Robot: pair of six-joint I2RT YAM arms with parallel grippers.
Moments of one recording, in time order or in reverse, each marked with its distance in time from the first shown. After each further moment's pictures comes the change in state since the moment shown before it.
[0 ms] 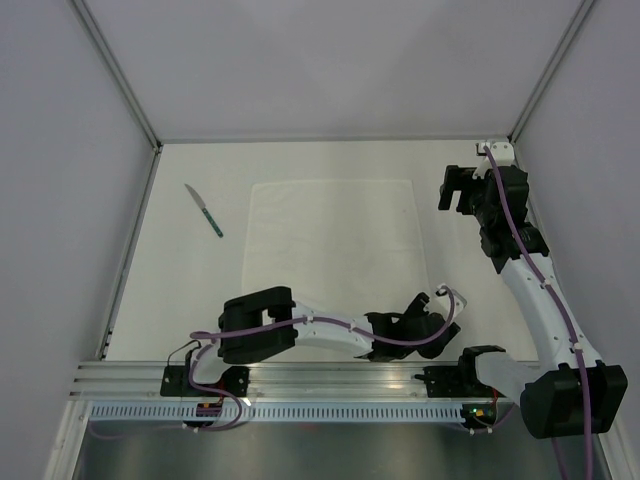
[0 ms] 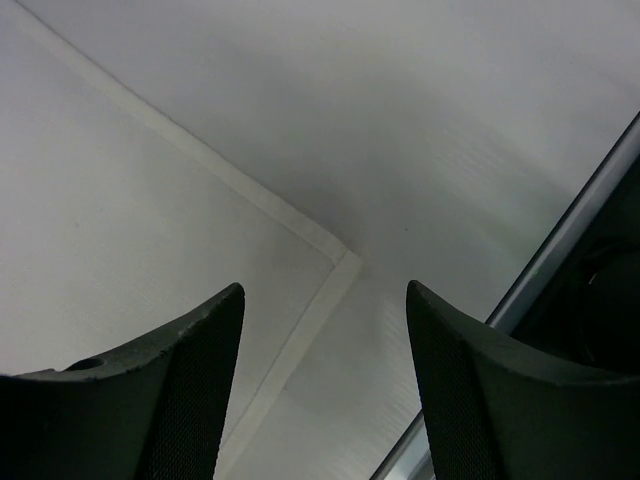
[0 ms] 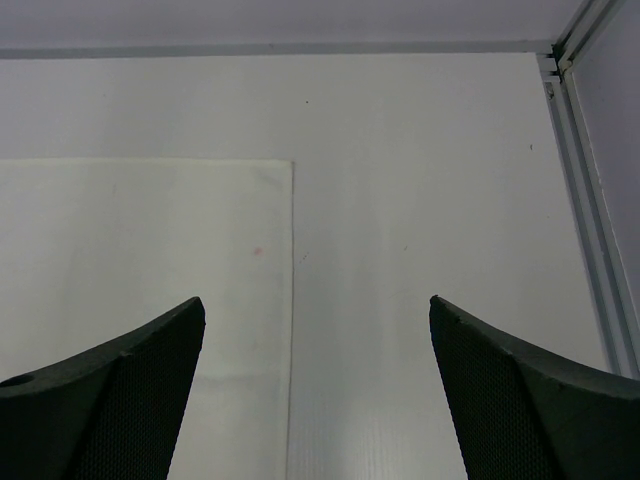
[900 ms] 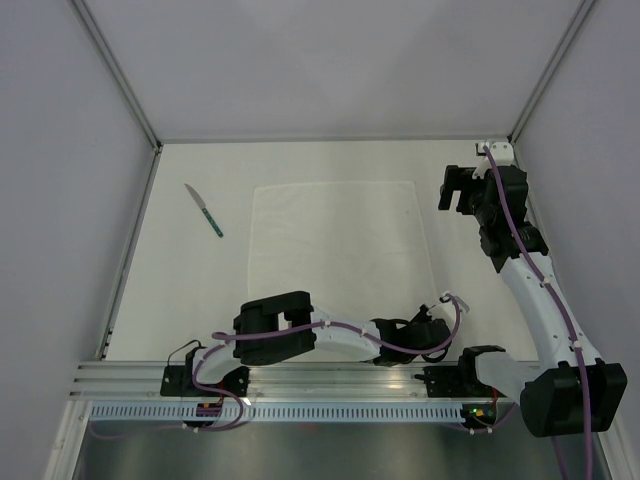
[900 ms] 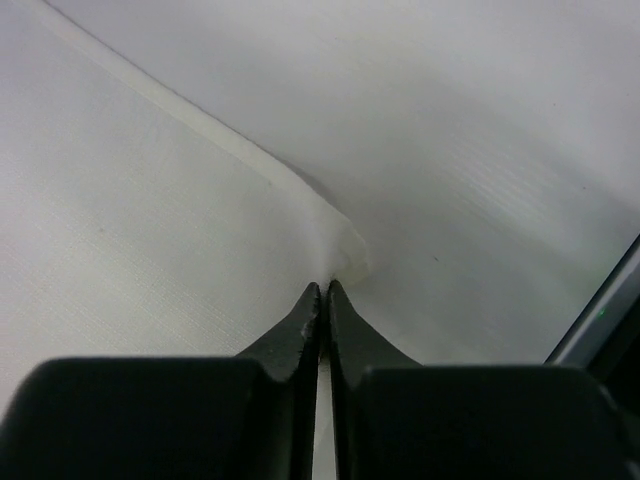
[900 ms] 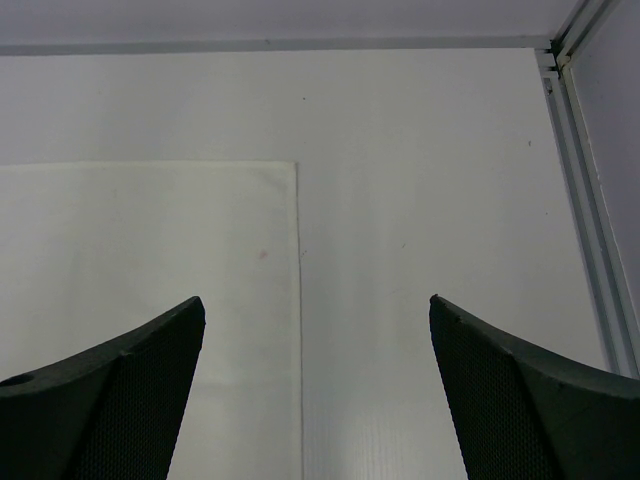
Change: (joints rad) left arm -0.008 0.121 0.026 0.107 -0.063 0.069; right arm 0.000 0.007 0.000 0.000 0.008 0.000
